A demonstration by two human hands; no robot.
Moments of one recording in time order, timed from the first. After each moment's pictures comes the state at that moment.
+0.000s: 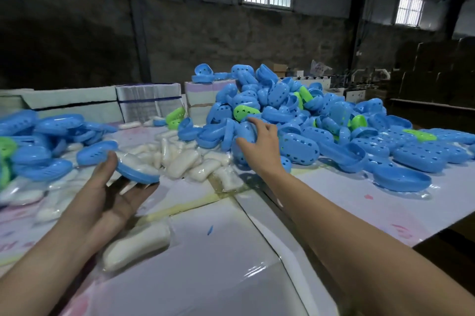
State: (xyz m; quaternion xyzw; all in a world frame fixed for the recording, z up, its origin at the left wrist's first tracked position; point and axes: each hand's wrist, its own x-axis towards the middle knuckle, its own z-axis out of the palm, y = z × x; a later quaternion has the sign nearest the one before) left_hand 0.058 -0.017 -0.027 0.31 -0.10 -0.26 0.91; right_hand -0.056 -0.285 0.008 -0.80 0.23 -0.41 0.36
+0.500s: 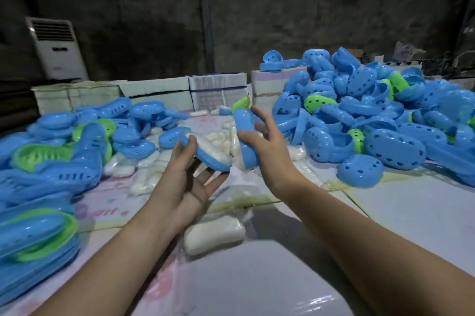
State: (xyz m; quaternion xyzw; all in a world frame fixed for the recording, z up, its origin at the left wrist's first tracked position) left_hand 0.041 -0.015 -0.016 0.35 -0.13 -0.22 0.90; right_hand 0.004 -0.176 -0.003 -0.67 -0.03 -0.30 0.68
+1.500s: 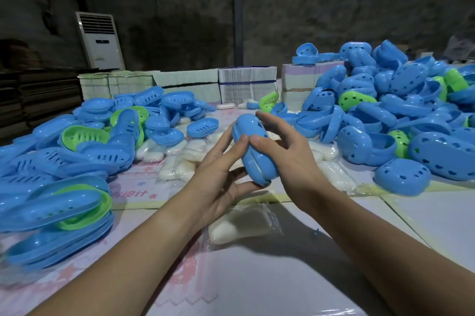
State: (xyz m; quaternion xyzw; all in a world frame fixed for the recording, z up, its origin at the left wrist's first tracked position) left_hand 0.030 -0.016 -0.019 0.48 -0.26 -0.21 0.81; right_hand -0.018 -0.155 -0.004 -0.65 -0.12 -0.25 0.70
